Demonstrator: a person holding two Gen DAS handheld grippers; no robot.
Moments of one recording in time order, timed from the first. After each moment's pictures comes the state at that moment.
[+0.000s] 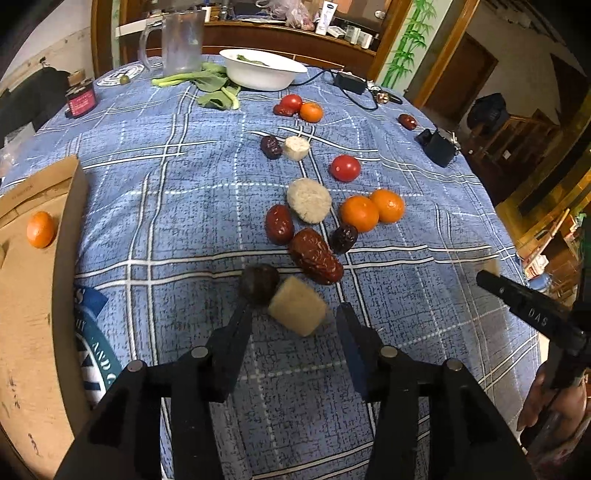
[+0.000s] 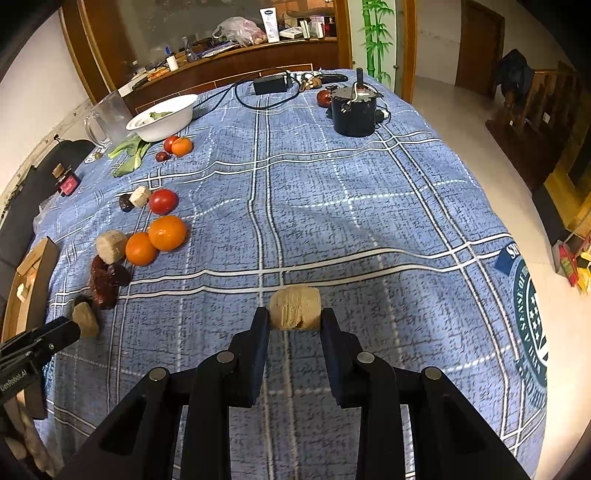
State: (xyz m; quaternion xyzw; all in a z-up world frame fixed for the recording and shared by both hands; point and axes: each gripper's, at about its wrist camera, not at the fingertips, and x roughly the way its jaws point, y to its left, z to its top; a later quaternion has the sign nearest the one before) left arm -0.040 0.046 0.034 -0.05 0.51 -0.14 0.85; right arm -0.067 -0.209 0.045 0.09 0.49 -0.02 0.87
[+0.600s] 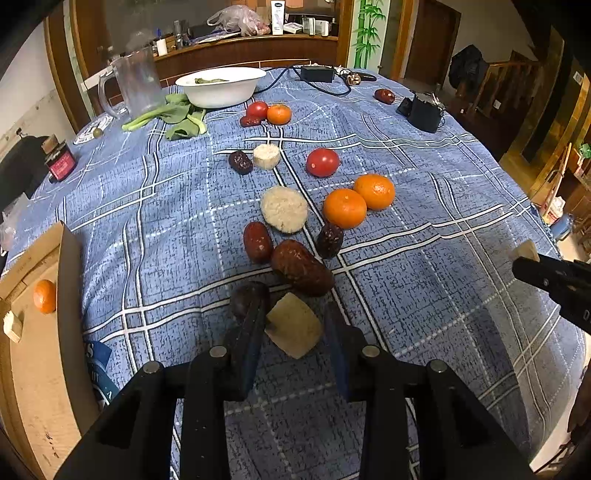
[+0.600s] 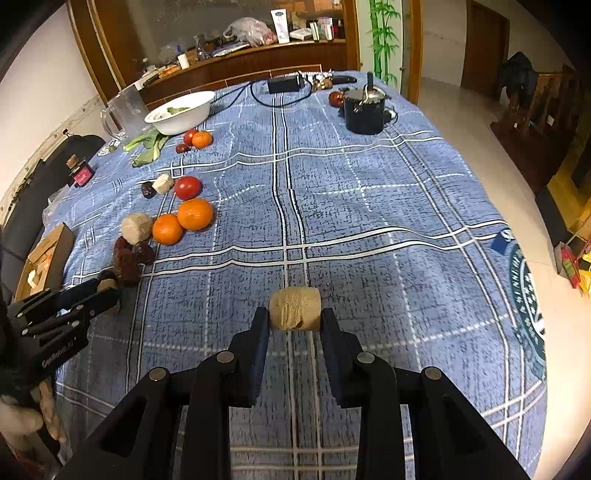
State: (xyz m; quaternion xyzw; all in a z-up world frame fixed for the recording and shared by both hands) left arm -0.036 0.018 0.031 0.07 0.49 -0.16 0.86; right arm -0.098 -0.193 0.060 0.08 0.49 -0.02 0.87
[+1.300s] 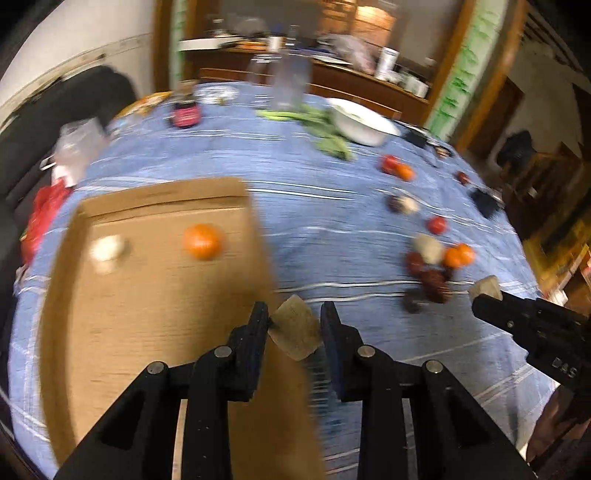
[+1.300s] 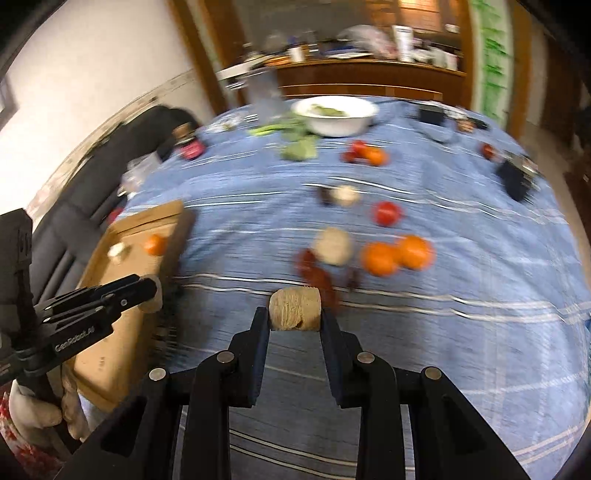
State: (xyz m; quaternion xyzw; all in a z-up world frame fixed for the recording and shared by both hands) left arm -0.057 0.202 0.073 -0.07 0.46 -0.06 0.88; right arm -0.058 -0.011 0.098 0.05 0.47 0.17 0.86
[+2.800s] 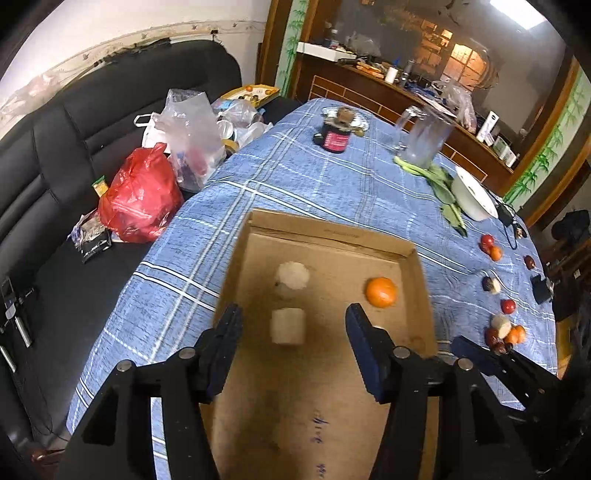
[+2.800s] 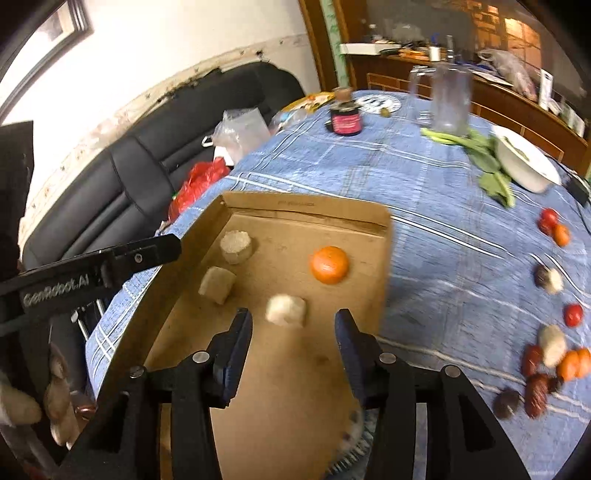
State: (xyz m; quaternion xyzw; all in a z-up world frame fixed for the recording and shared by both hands) left arm -0.063 0.334 0.107 -0.15 0.45 0.08 0.88; right arm -0.034 0.157 0.091 -0.01 0.46 0.29 0.84
